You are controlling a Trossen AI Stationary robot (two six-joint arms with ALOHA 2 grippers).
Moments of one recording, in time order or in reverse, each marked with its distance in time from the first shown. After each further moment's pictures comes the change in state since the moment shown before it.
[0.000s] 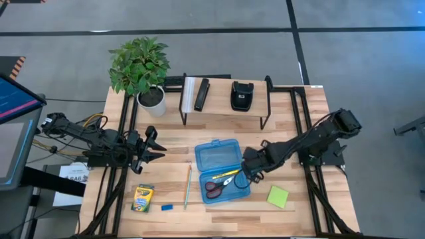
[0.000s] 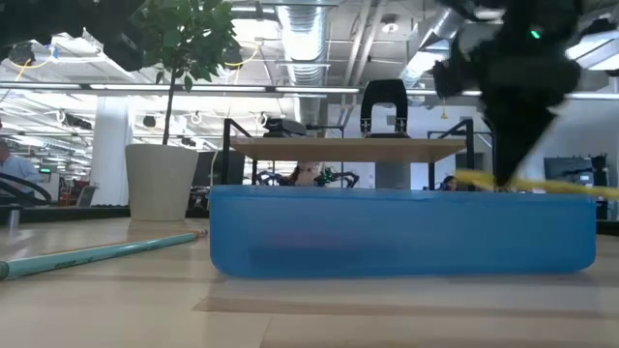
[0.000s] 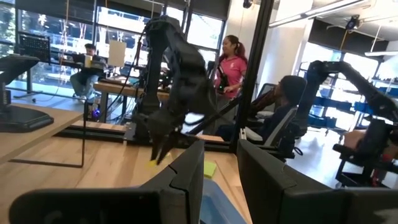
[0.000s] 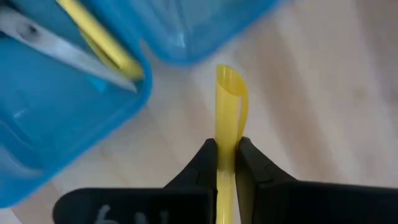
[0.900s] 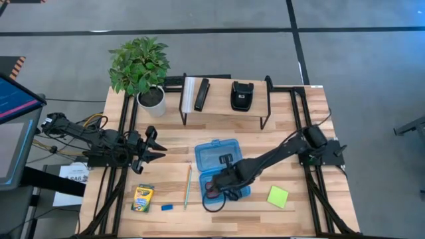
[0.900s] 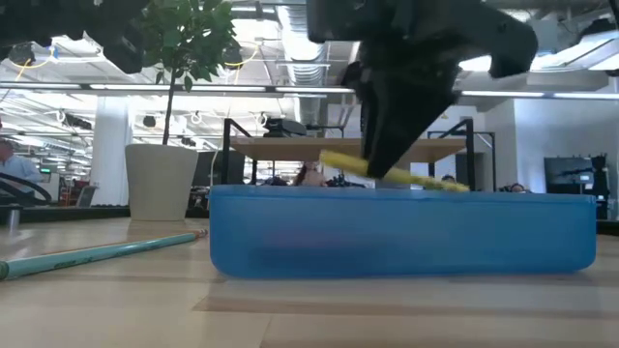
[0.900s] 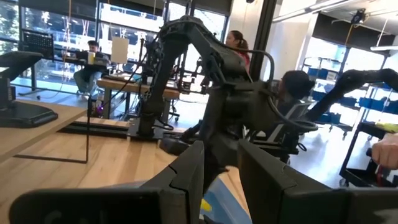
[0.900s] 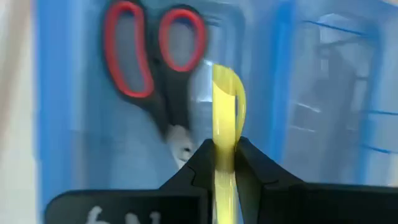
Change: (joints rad) left arm -0.001 0.000 0.000 -0.021 -0.011 0.006; right arm 0.037 0.431 0.515 0.041 -0.005 -0.696
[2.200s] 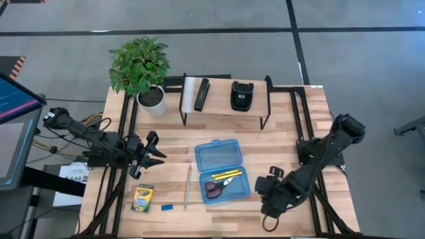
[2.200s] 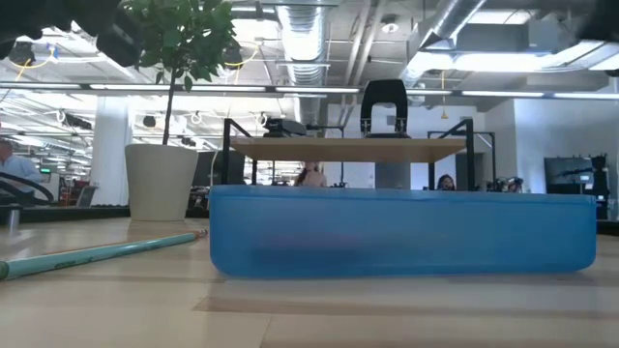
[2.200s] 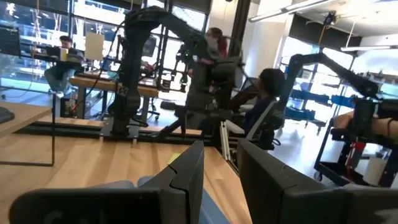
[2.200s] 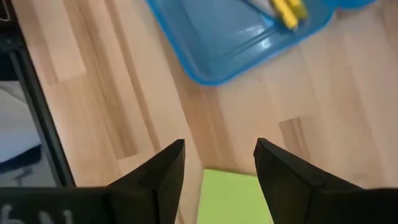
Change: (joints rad) left arm -0.092 0.079 0.000 0.091 -0.004 -0.006; right arm 0.377 -0.442 -0.387 -0.062 0.003 0.999
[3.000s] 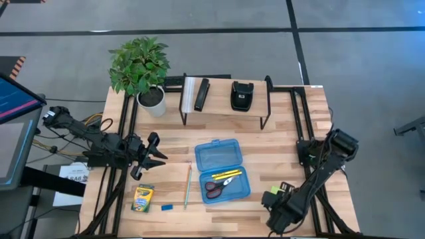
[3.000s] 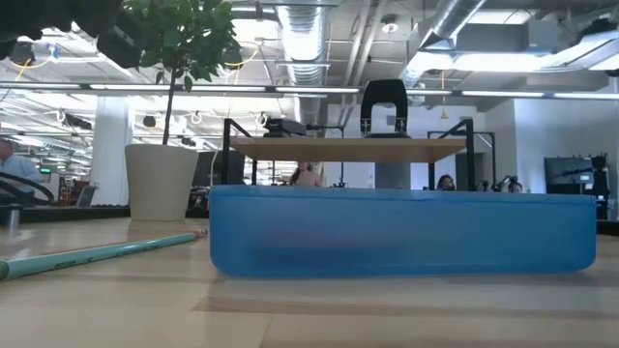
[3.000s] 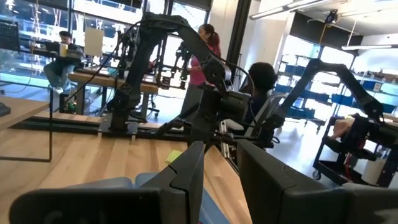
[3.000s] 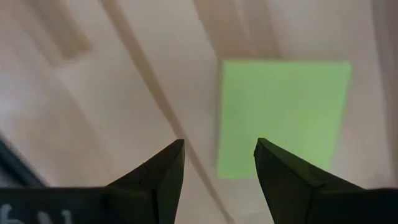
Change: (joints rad) left arm -0.015 0.039 0.000 0.026 -0.016 -0.010; right arm 0.136 0.251 0.013 -0.058 -0.230 0.257
